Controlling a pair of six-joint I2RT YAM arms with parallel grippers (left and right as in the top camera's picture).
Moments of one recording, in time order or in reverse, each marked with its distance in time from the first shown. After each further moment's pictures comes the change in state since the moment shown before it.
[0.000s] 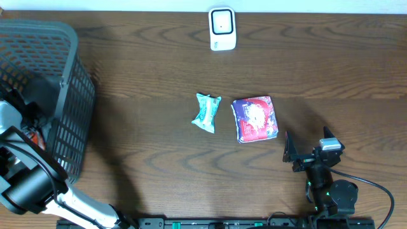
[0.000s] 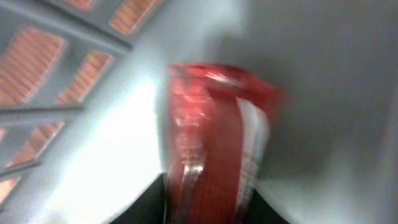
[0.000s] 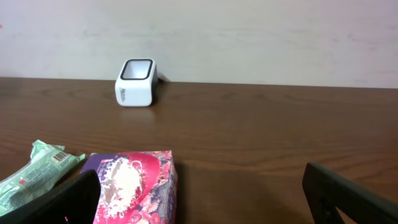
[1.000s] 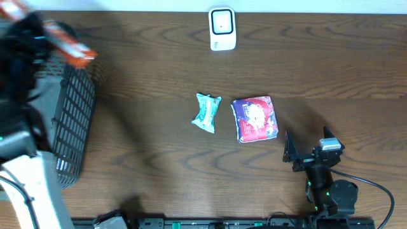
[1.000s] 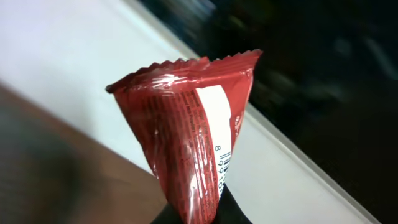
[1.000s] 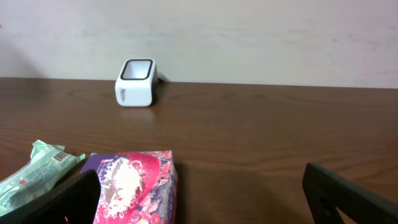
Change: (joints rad) left arm -0.399 -0.783 0.008 0.361 0.551 -0.816; right arm 0.000 0.000 0.000 0.000 0.000 0.000
